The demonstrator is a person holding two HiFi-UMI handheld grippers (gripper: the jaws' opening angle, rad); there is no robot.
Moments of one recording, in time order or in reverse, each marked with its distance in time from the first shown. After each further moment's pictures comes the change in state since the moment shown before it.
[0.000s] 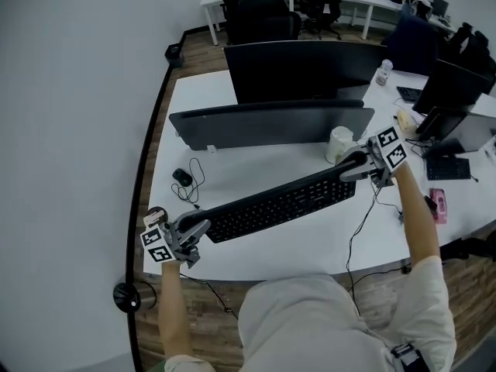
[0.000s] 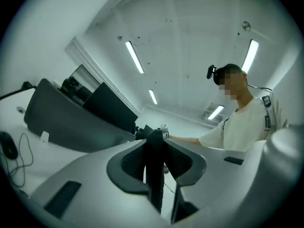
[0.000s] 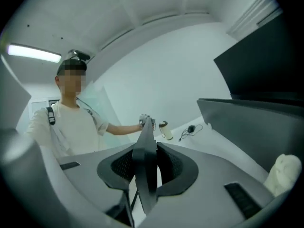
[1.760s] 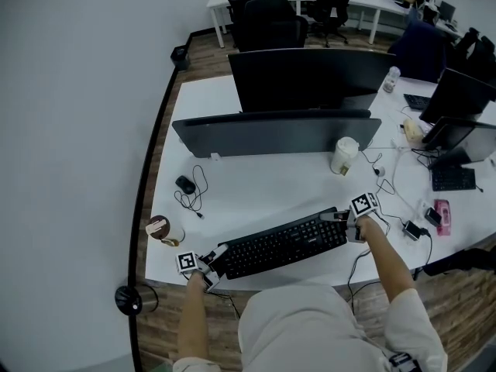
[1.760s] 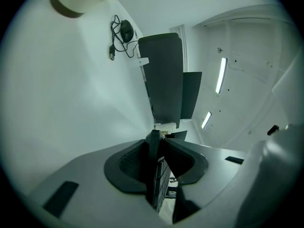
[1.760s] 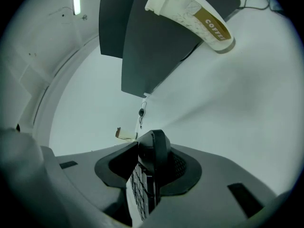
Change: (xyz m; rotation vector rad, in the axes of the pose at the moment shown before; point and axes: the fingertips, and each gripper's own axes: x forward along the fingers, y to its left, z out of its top) left arm -0.048 0.090 -0.223 -1.003 -0.003 0.408; right arm 0.070 -0.106 -0.220 0.995 -0.251 -0.333
